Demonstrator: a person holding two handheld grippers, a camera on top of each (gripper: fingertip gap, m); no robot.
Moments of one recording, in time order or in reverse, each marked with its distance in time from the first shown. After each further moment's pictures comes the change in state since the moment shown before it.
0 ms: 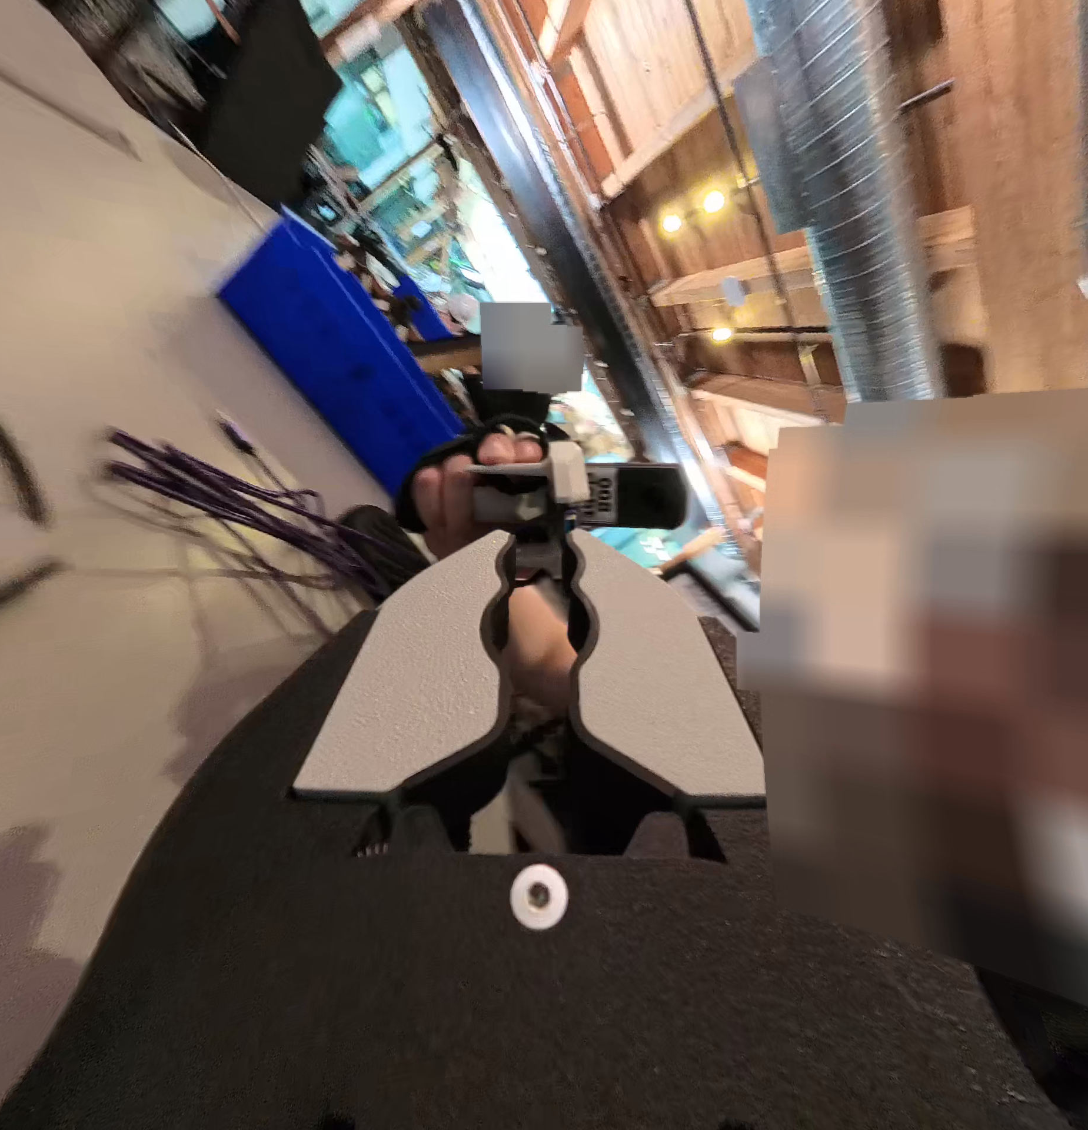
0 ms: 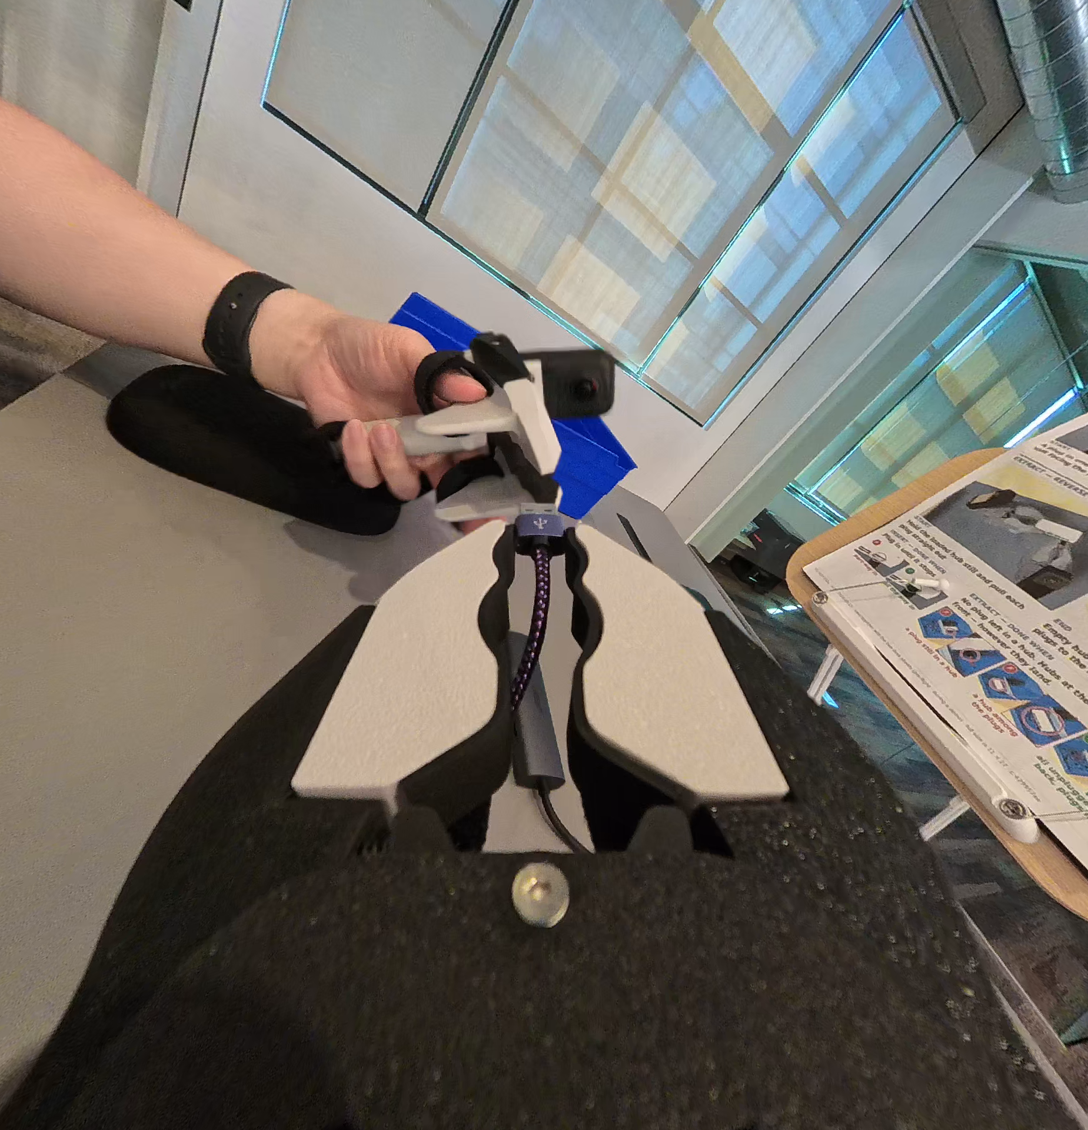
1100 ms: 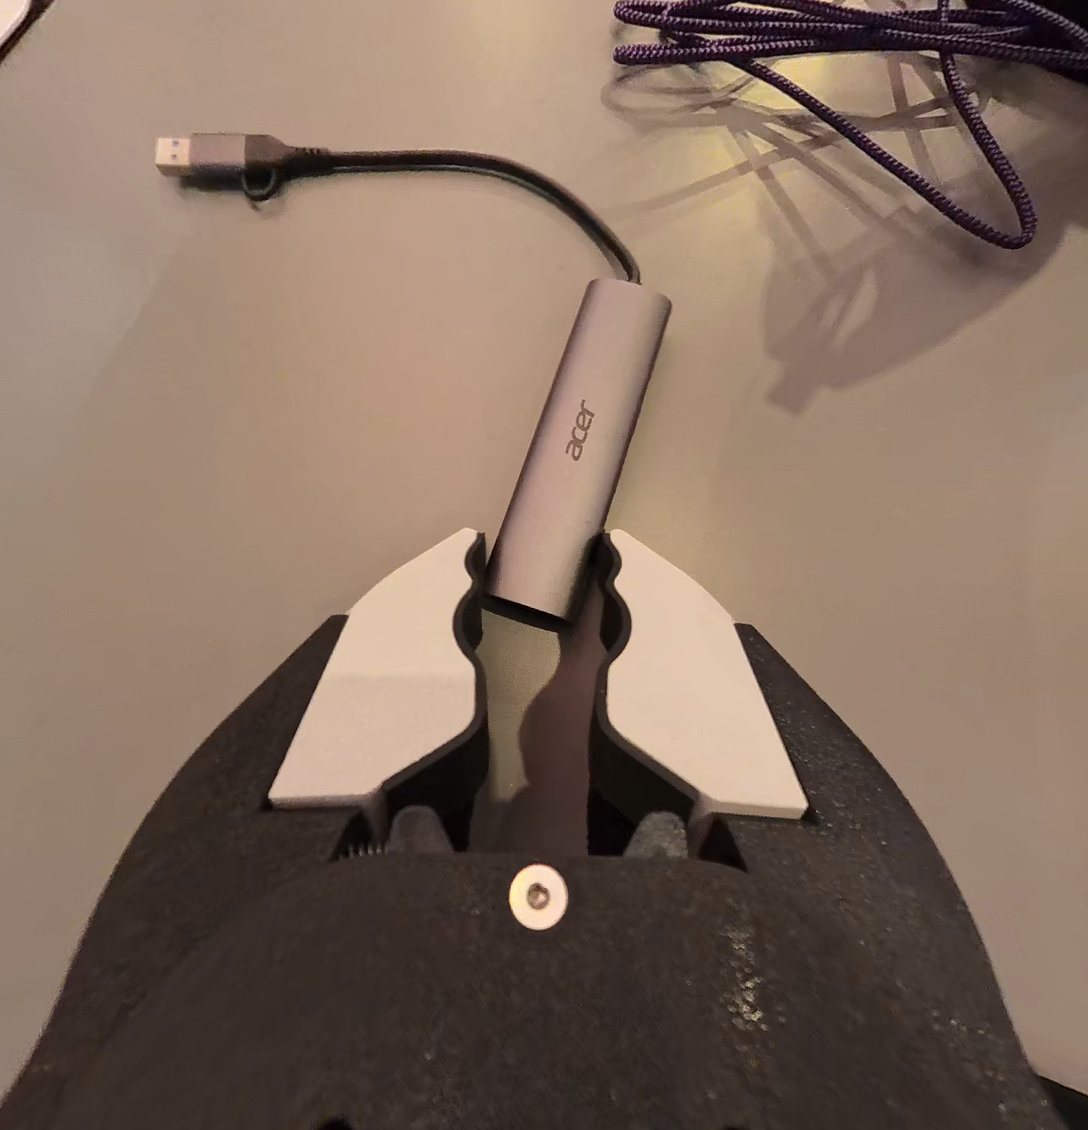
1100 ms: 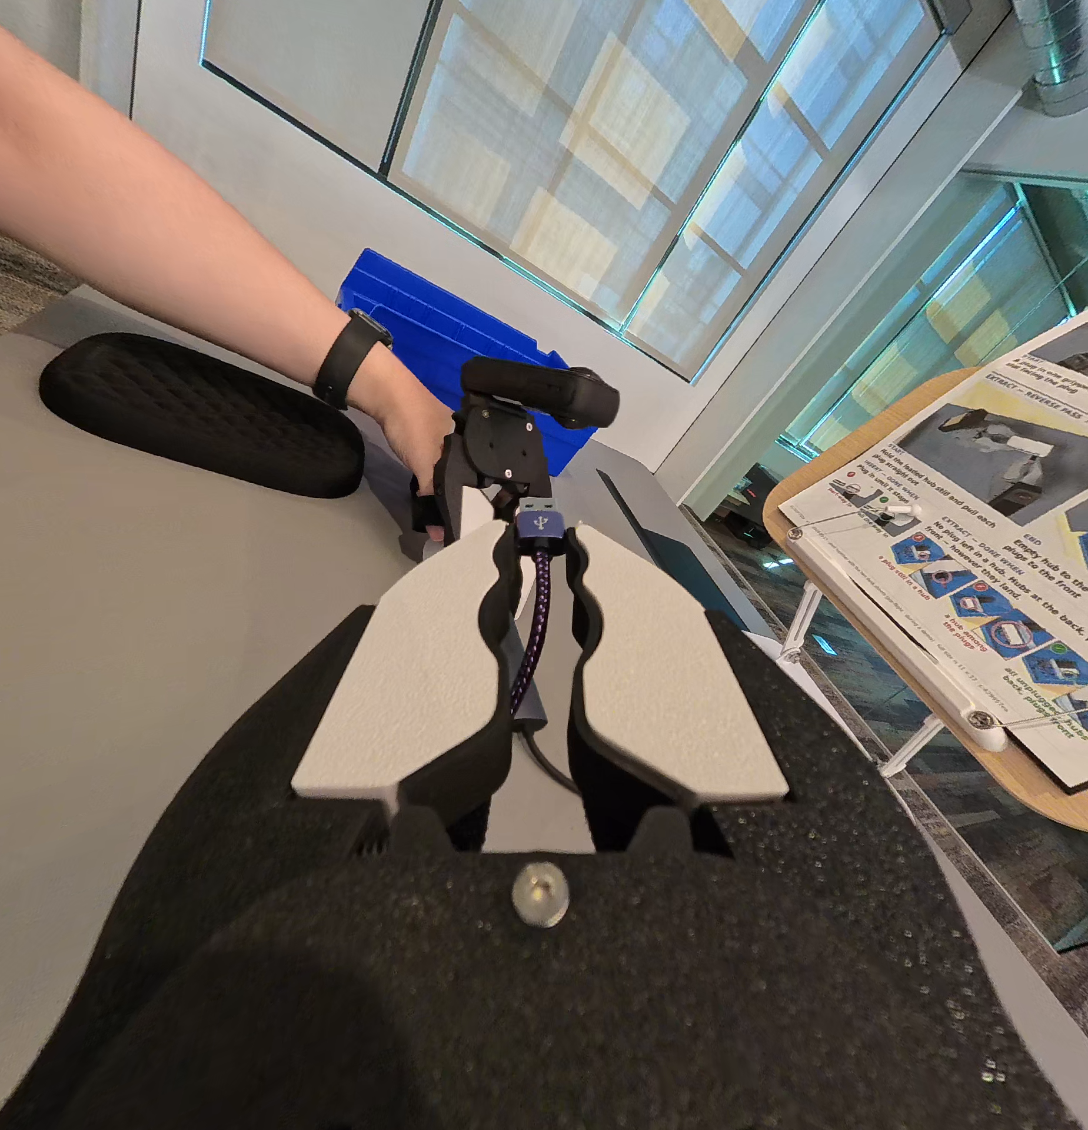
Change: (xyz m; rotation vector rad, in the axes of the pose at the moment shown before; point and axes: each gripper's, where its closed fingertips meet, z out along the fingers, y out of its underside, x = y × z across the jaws) left arm -0.170 0.003 -0.066 -0.726 -0.714 0.797; right arm 0.023 0.023 -0.012 -0.059 0.041 0.055
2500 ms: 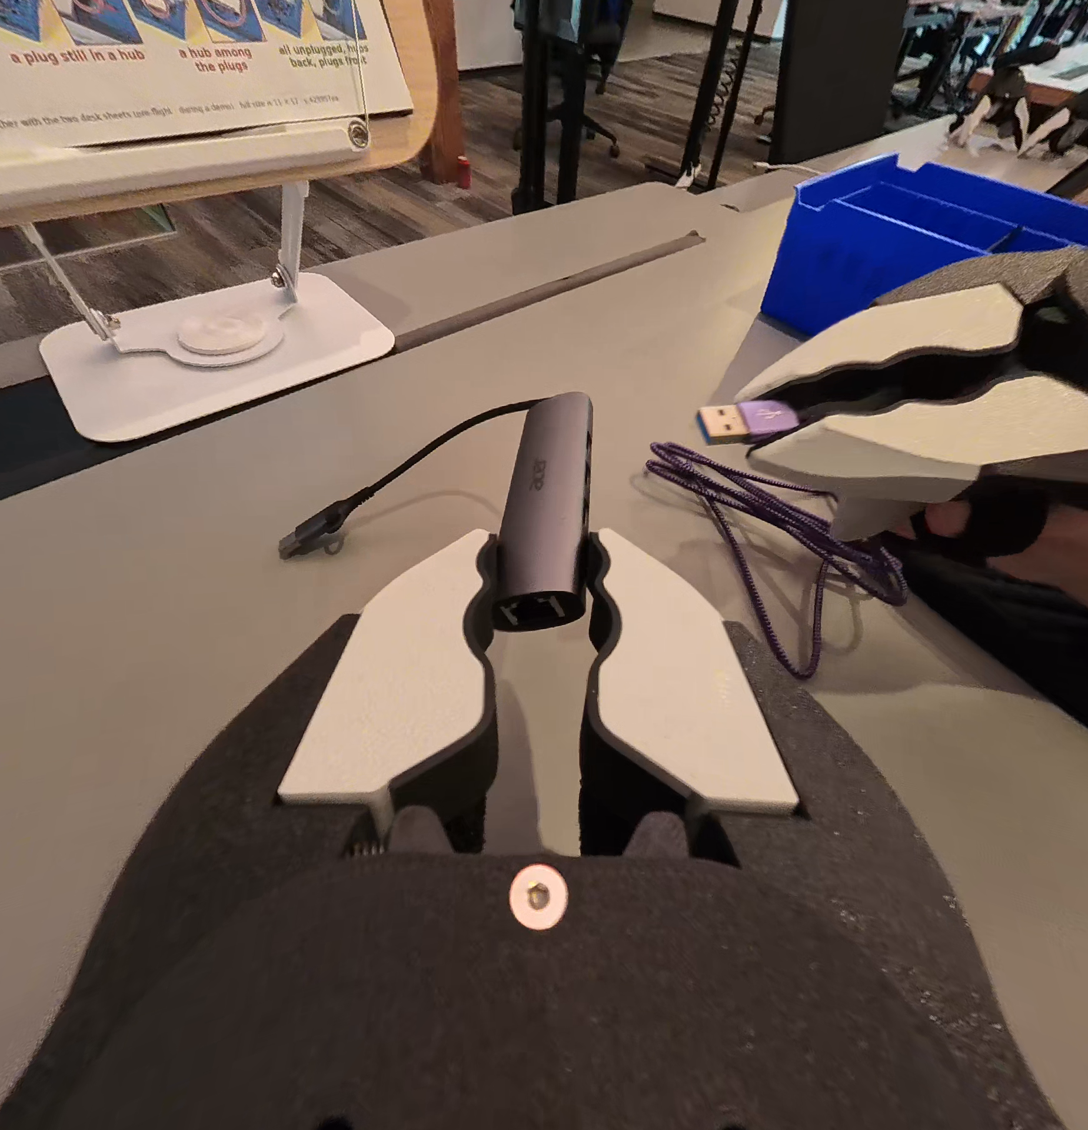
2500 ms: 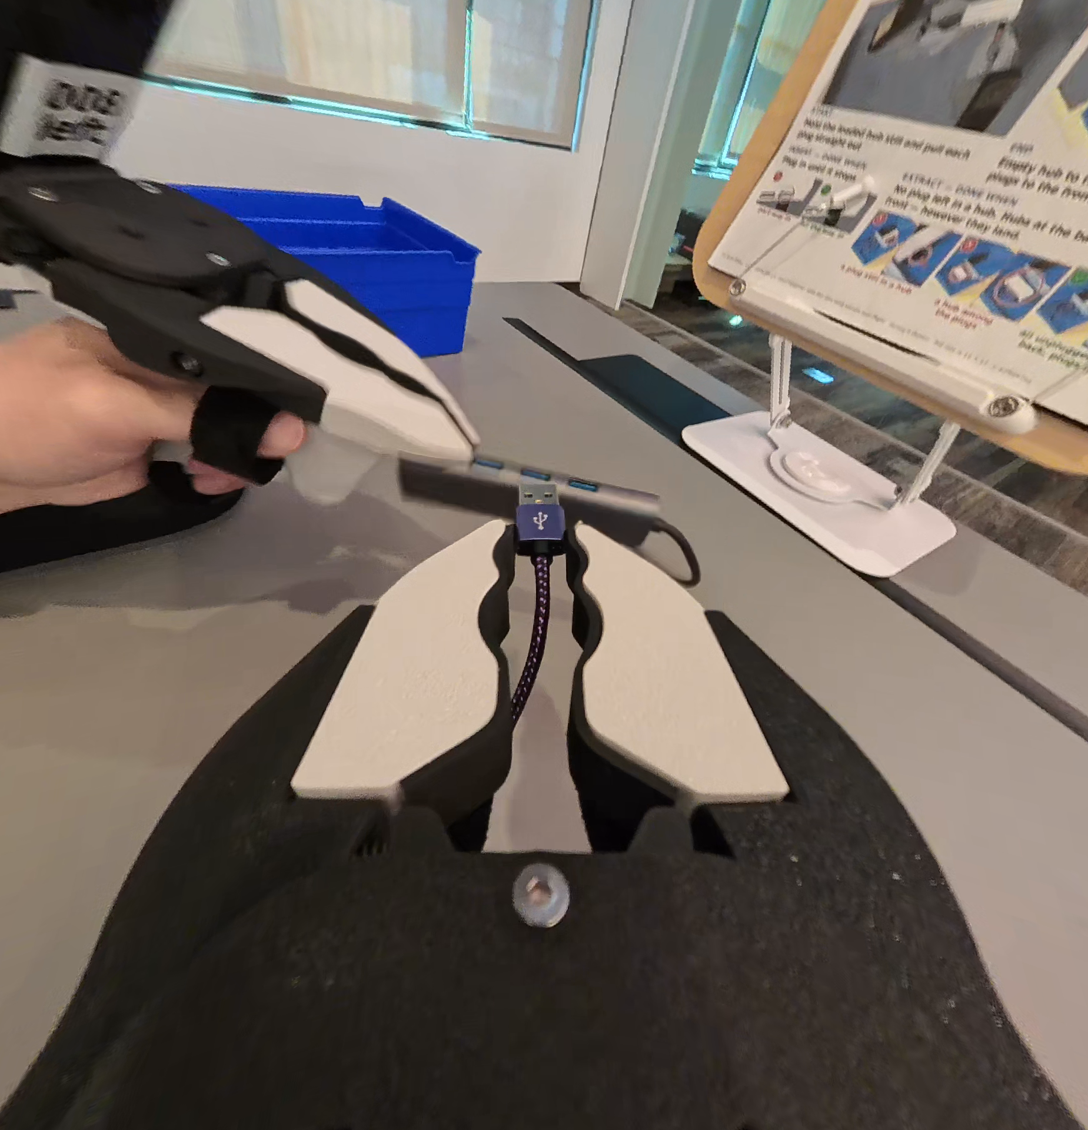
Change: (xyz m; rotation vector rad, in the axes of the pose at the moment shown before) left arm 0.033 -0.106 -0.050 0.426 -0.393 -0.315; right arm 0.030 0.048 0.015 -0.281 0.244 0.402
